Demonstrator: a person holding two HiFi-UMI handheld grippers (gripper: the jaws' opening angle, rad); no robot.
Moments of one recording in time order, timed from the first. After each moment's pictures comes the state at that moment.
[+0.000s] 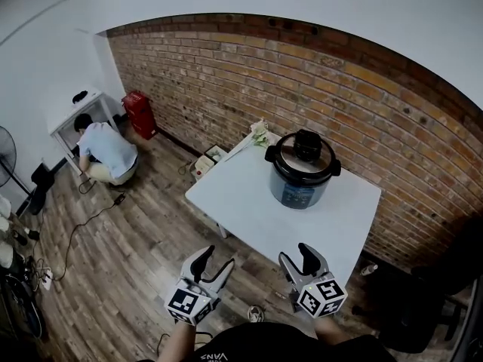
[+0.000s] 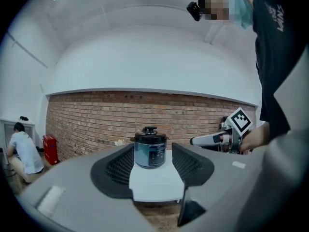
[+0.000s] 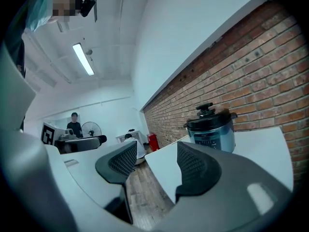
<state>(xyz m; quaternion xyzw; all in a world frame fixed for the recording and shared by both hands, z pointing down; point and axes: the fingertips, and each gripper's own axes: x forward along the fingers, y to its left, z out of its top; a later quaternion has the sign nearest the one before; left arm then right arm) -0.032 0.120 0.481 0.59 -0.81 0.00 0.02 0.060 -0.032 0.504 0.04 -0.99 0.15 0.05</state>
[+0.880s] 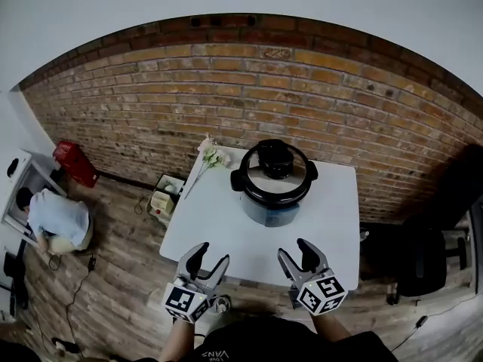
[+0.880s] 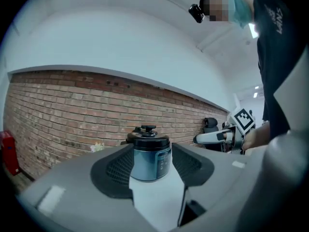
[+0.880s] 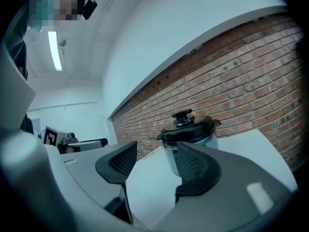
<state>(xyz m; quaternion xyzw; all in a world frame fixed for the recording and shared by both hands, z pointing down) -0.191 -0.001 0.488 0.73 -0.68 0.00 0.04 -0.035 -0.105 0.504 0.24 -0.96 0.17 0.03</state>
